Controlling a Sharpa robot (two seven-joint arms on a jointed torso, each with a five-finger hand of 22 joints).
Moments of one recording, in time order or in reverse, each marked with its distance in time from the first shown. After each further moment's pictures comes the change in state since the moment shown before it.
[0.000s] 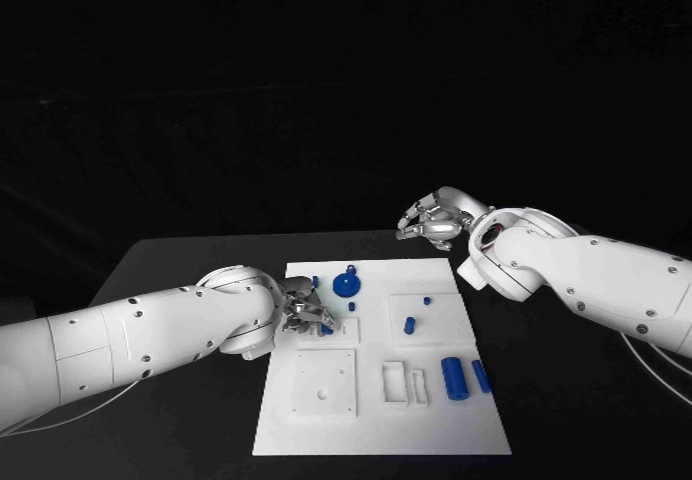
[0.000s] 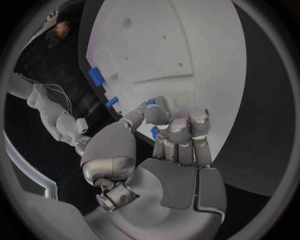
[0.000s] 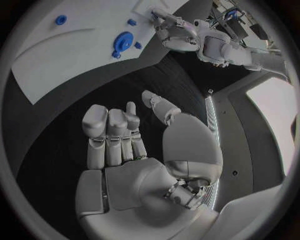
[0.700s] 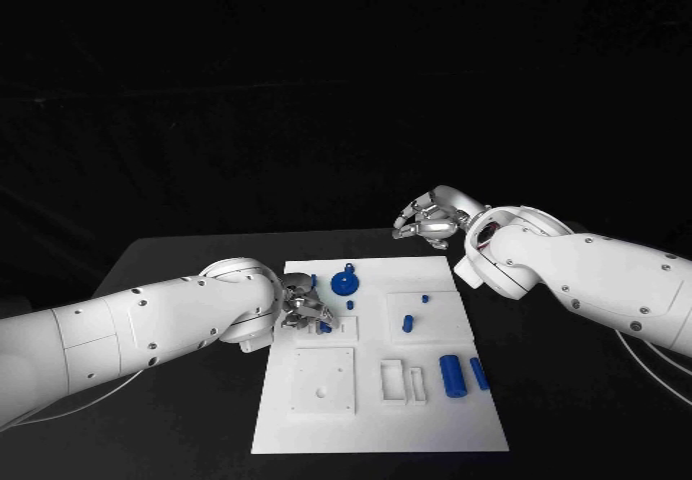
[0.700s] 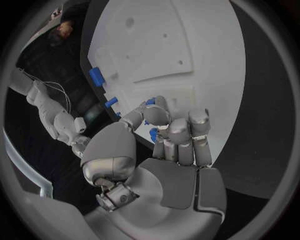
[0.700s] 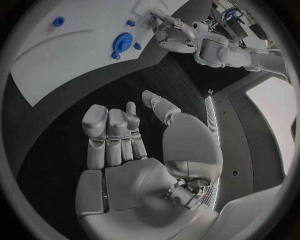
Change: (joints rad) left arm 0.010 0.029 0.007 -0.054 0.029 0.077 0.001; left_hand 0.004 -0.004 -0.007 -0.015 -0.004 0.005 -0.005 0.007 -0.002 0.000 0.000 0.004 -0.005 0.003 -0.003 0.004 -0.003 0.000 -0.002 -0.002 0.004 -0.001; right arm -0.002 0.008 0.000 -0.005 0.000 0.004 0.000; right_hand 0.000 0.000 -0.003 -0.003 0.000 0.000 -0.001 0.000 0.001 0.000 0.000 0.000 -0.001 0.000 0.000 0.000 0.000 0.000 0.000 0.000 0.000 0.000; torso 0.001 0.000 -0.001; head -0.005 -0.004
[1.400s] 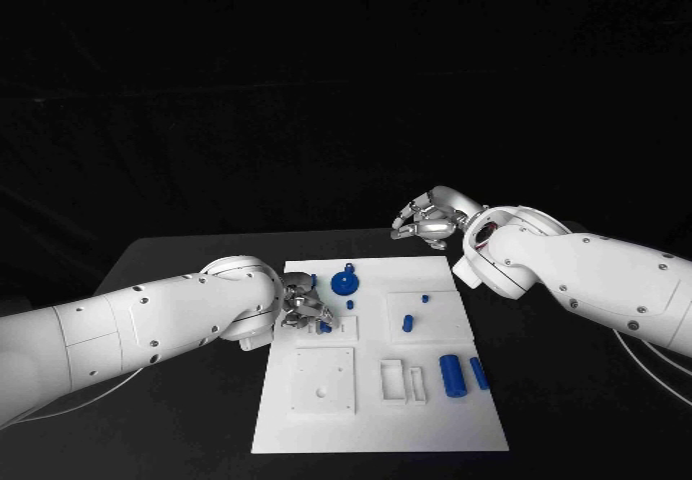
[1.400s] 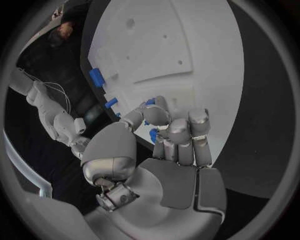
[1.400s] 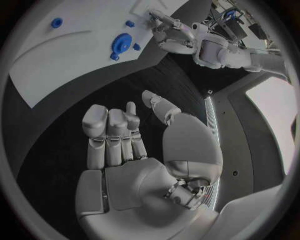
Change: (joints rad) left arm 0.004 0.008 -0.002 -0.010 0.001 0.020 -0.003; left_hand -0.006 -0.021 -0.032 0.034 0.000 0.000 0.000 0.003 0.000 0.000 0.000 0.004 -0.008 -0.001 -0.001 0.004 -0.006 0.006 0.000 0.000 0.000 -0.005; right arm -0.002 0.003 0.000 -0.002 0.000 0.006 0.001; right_hand 0.000 0.000 0.000 0.000 0.000 -0.001 0.004 0.000 0.001 0.000 0.000 0.000 0.000 0.000 0.000 -0.003 0.000 0.000 0.000 0.000 0.000 0.000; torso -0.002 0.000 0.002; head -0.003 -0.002
